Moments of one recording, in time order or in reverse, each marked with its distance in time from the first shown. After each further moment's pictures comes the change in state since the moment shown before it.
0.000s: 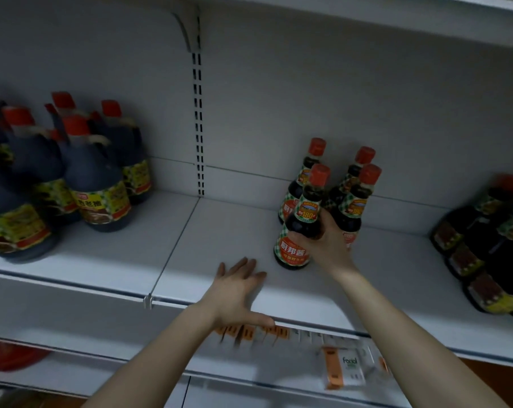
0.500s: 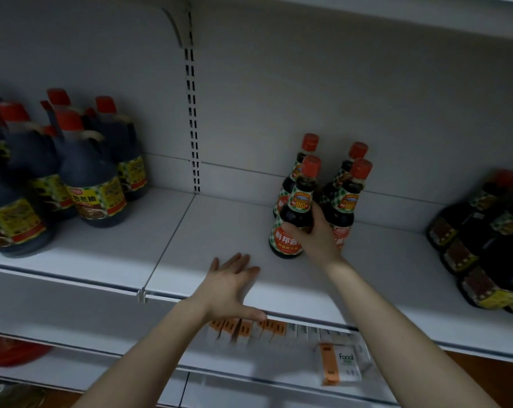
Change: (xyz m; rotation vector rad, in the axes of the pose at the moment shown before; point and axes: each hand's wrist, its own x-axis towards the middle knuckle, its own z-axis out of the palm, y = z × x) left_hand 0.000 0.001 0.003 -0.003 0.013 -0.018; right_hand 0.006 0.009 0.000 0.045 -0.068 0.019
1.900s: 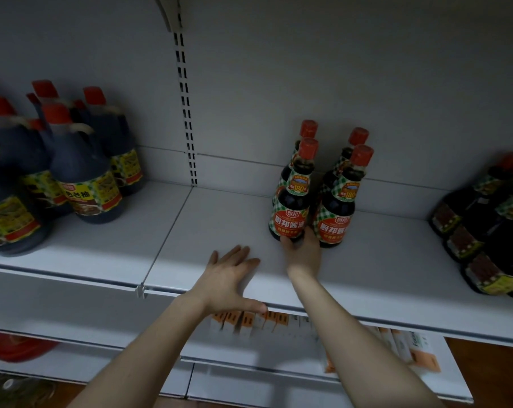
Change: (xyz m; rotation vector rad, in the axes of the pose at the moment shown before) left_hand 0.002 -0.002 0.002 -0.012 0.020 -0.011; right_hand -0.019 0.048 0.048 -0.195 0.381 0.306
